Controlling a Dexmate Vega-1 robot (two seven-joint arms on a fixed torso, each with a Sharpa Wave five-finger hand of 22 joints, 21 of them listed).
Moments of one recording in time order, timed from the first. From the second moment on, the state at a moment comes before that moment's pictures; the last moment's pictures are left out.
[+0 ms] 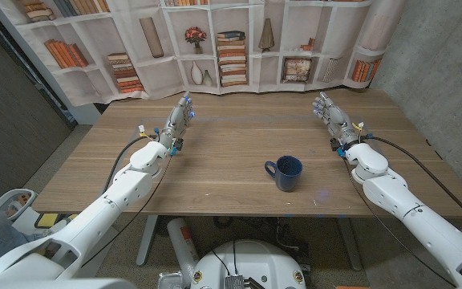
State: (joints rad) left arm 0.84 0.56 0.39 -1.39 -0.61 -0.20 0.00; left_hand 0.19 -0.09 0.28 0.11 0.29 -0.17 0.06 0.20 0.18 -0.17 0.02 0.20 0.18 -0.17 0.03 0.19 0.17 -0.17 -0.03 0.19 0.18; right arm -0.95 -0.63 -0.31 -1.48 0.60 0.27 -0.06; right_hand 0.31 0.00 0.20 -0.05 0.21 0.23 0.05 0.20 0.18 0.27 0.07 0.24 0.18 0.14 0.01 0.19 0.17 0.17 -0.04 0.22 0.18
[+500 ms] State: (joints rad) left arm 0.80 0.55 0.41 -1.36 -0.61 -0.19 -0.02; left_hand 0.20 -0.09 0.28 0.11 0.29 -0.17 0.06 0.20 0.18 -0.17 0.02 0.20 0.18 -0.17 0.03 0.19 0.17 -0.17 -0.03 0.19 0.18; right arm -1.01 -0.65 -0.29 -1.51 0.57 0.29 -0.10; right_hand 0.33 0.00 0.20 -0.06 0.21 0.24 0.04 0.20 0.18 0.28 0.06 0.24 0.18 0.15 0.00 0.19 0.17 0.18 -0.04 0.22 0.18
